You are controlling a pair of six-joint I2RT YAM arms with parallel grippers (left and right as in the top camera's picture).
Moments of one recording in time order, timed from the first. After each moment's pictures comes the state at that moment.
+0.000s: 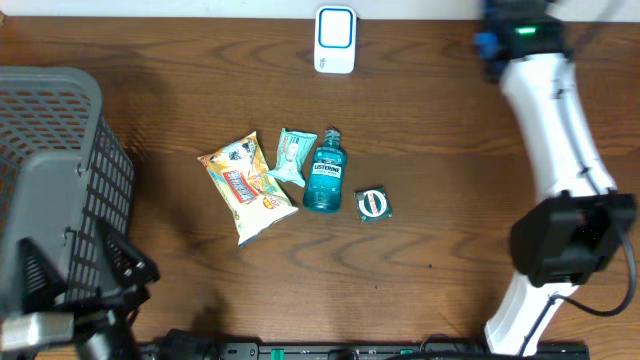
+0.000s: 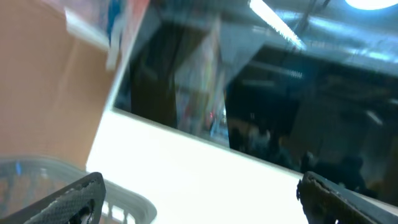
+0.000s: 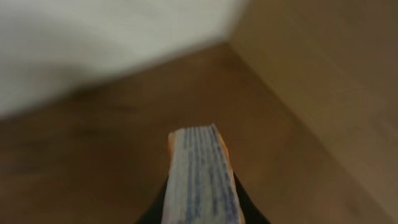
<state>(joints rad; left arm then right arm) -0.21 0.00 0.60 -0.10 -0.45 -0.15 0.03 2.02 1.99 -0.87 0.85 0.34</state>
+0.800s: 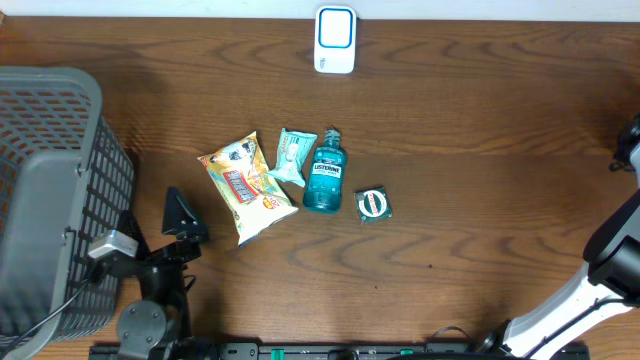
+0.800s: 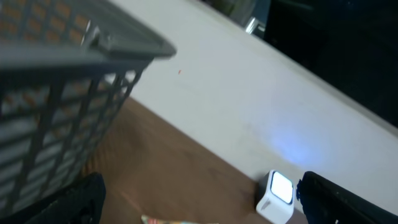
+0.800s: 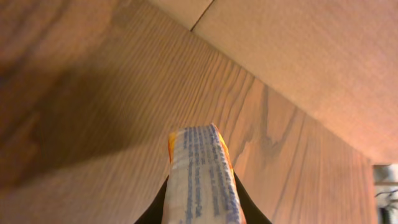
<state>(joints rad) -0.21 0.04 0.24 -0.16 -0.45 -0.55 -0.60 2.08 1.48 -0.39 0.75 0.18</state>
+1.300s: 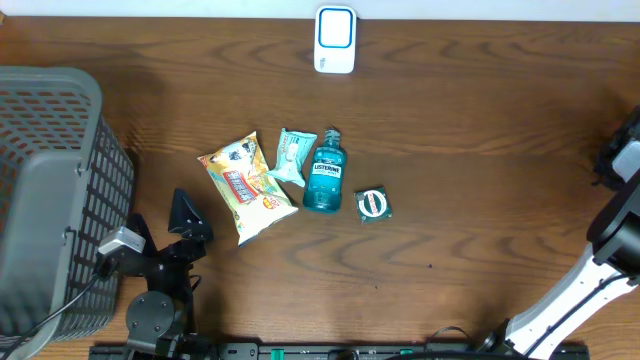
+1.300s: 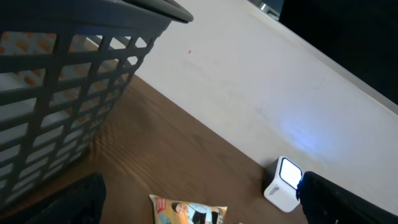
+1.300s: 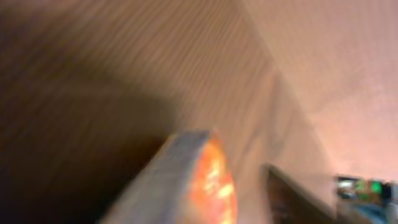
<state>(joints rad) -0.21 0.04 0.20 -0.19 -0.45 -0.60 -0.62 2.26 1.47 -0.32 0.87 -0.04</state>
